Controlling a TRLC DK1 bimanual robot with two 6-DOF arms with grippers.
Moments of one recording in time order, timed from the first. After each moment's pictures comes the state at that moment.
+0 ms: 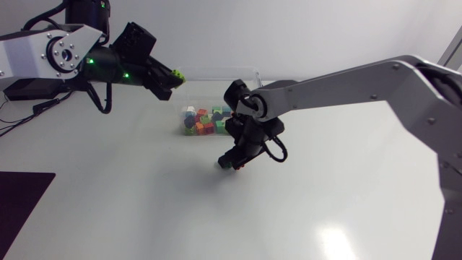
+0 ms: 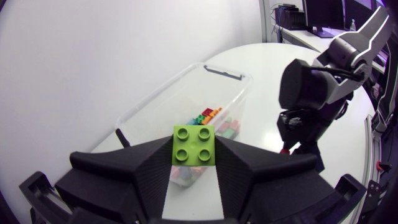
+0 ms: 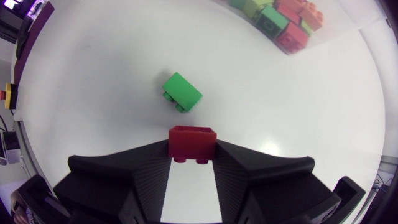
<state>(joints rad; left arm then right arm) -0.22 1.63 1.30 -0.23 0.38 0.52 0.60 2.08 1.47 -0.70 -0.06 -0.03</state>
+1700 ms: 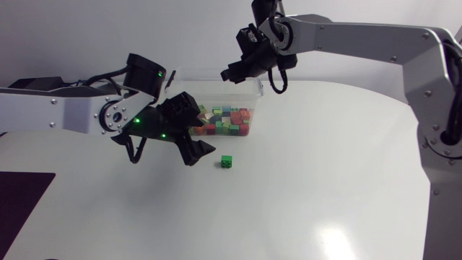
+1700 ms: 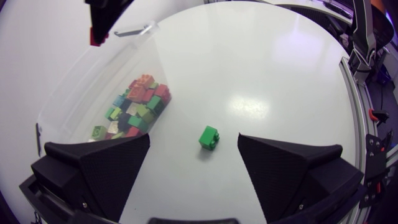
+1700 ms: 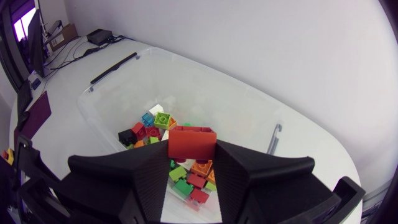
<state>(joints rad) -0.43 1.66 1.04 -0.19 0.35 0.66 0.44 2.18 1.96 -0.47 -0.10 -0.11</state>
